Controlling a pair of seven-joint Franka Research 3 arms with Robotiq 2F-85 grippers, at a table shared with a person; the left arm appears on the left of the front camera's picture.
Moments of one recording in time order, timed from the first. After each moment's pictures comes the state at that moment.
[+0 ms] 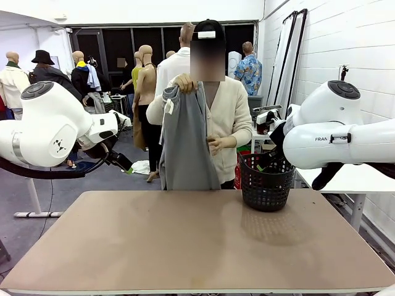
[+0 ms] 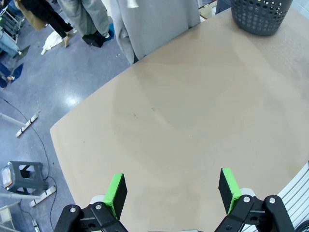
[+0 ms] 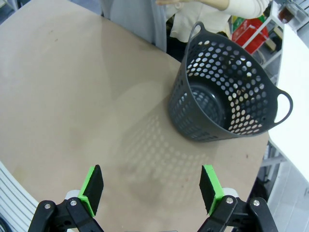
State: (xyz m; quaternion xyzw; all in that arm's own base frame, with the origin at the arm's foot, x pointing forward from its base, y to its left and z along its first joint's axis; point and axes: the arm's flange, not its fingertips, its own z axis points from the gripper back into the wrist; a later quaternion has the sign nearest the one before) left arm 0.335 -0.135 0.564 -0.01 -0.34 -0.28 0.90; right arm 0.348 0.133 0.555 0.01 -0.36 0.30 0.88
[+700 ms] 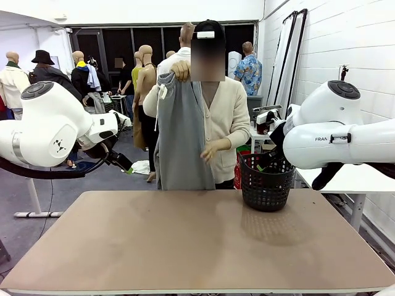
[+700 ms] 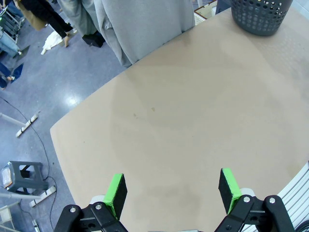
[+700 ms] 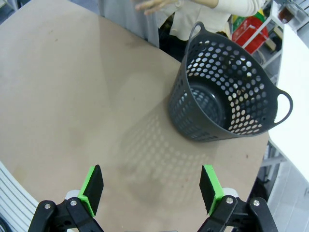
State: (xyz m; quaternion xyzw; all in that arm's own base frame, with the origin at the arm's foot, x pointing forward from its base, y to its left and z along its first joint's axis) left arm 0.335 -0.135 0.564 -0.01 -0.34 -0.28 0.90; right arm 0.348 0.133 0.555 0.01 -0.36 0.30 0.88
